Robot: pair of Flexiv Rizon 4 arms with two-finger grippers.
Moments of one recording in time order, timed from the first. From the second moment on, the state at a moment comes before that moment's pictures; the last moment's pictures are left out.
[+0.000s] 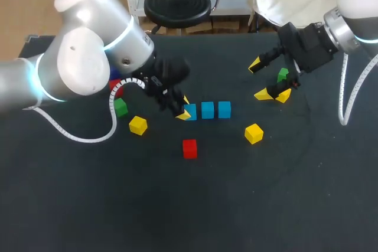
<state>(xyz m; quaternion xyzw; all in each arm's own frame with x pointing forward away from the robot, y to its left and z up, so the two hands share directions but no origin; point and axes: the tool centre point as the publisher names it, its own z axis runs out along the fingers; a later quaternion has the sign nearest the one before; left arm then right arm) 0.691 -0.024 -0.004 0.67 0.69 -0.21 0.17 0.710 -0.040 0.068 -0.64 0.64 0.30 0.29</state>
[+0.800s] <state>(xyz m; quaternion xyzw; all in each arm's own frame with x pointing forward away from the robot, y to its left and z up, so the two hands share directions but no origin) 0.700 -0.026 -0.007 0.67 0.69 -0.21 0.17 0.710 -0.040 0.068 -0.64 0.64 0.30 0.29</state>
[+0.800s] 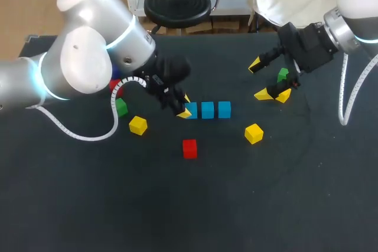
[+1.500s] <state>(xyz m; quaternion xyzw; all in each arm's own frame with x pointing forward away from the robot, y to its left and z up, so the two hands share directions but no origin) 0.704 -0.024 -0.011 0.67 0.69 -0.21 0.16 0.710 -0.040 0.068 -0.64 0.64 0.30 0.29</state>
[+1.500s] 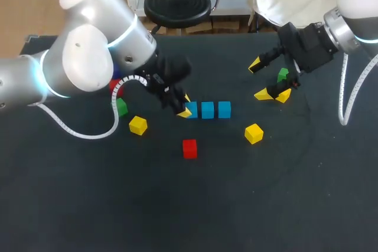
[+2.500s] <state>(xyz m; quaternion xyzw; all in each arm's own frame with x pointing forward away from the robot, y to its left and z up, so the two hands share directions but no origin) 0.702 -0.024 -0.007 0.68 0.69 -0.21 0.16 0.710 -0.040 0.068 -0.64 0.64 0.30 0.29</state>
